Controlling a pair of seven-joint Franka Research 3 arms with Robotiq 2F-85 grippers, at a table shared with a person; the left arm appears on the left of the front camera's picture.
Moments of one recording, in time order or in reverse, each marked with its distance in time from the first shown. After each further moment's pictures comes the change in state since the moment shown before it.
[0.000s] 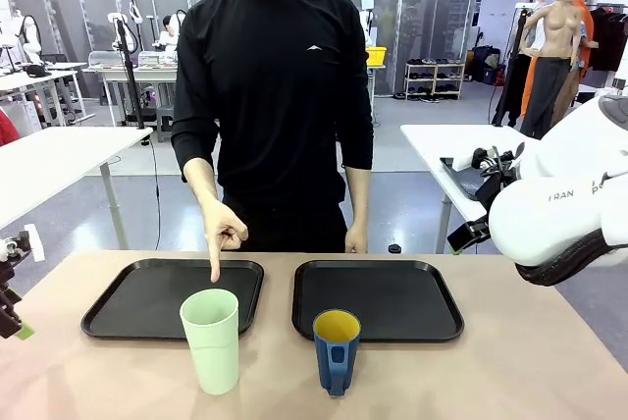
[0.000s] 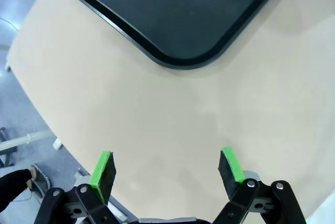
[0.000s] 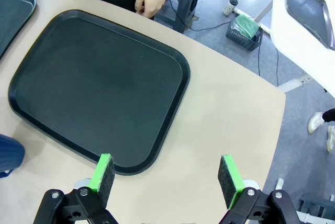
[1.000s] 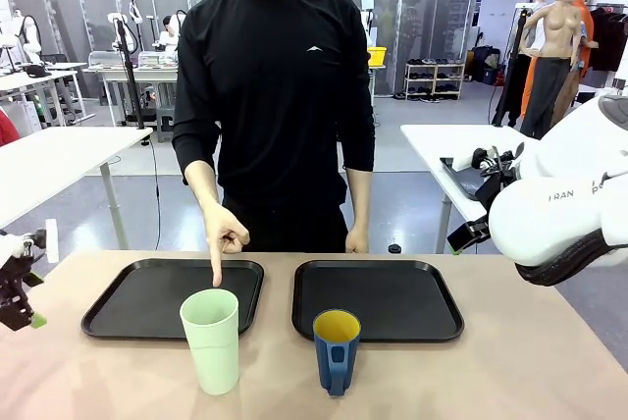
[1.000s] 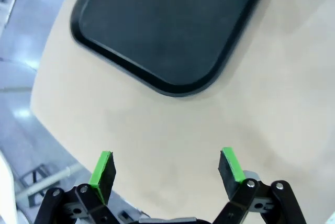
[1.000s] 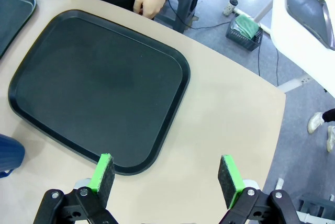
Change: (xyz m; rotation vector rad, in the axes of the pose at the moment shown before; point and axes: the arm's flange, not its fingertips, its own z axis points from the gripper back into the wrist) left arm 0.025 -0.005 0.000 0.062 -0.035 -0.292; right arm 0.000 0.000 0.000 0.000 0.000 0.000
